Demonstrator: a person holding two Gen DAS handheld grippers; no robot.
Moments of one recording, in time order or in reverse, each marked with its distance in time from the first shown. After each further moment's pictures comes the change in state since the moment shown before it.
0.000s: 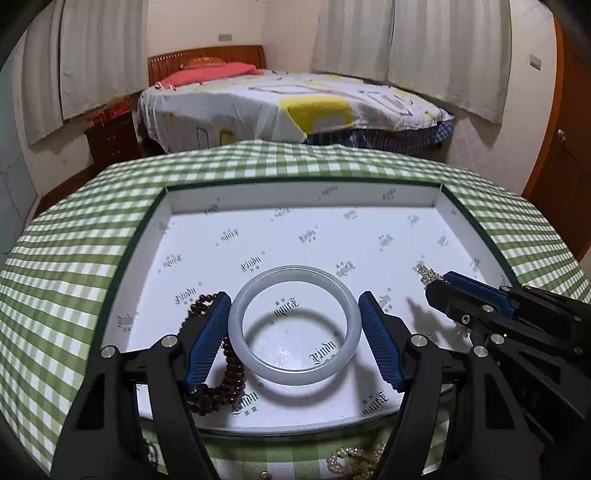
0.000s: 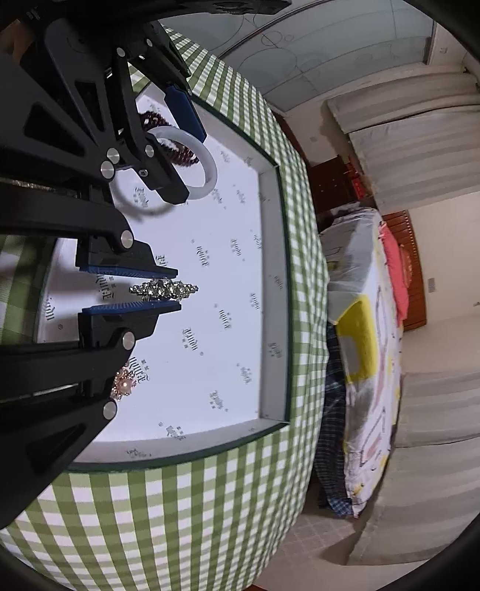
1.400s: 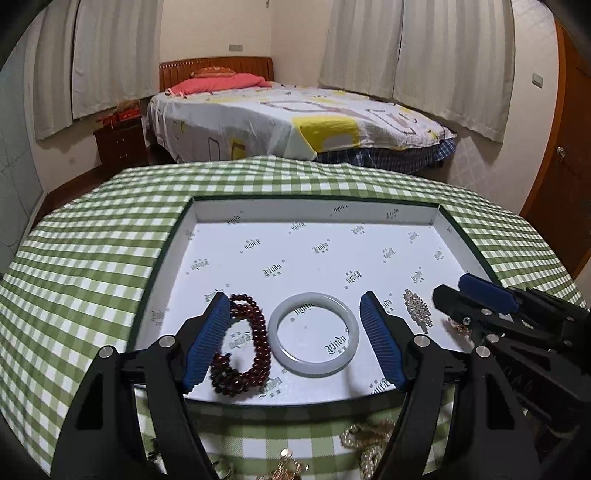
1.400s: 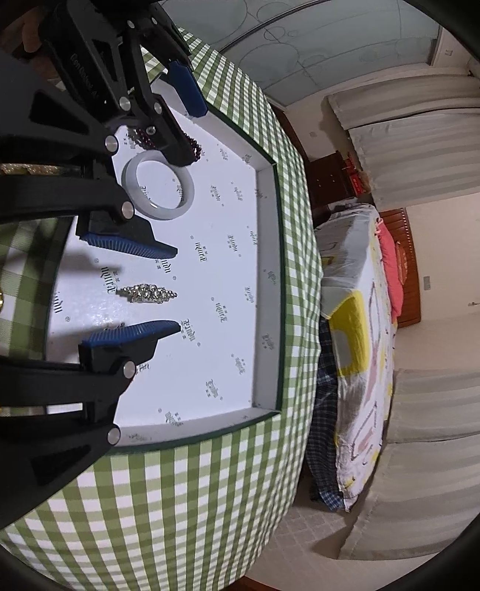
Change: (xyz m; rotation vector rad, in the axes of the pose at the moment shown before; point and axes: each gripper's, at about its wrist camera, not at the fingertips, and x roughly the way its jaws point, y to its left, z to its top) left arm -0.040 0.016 -0.003 -0.038 -0.082 0.012; right arm -0.025 0.005 -0.002 -0.028 -0.052 -0.055
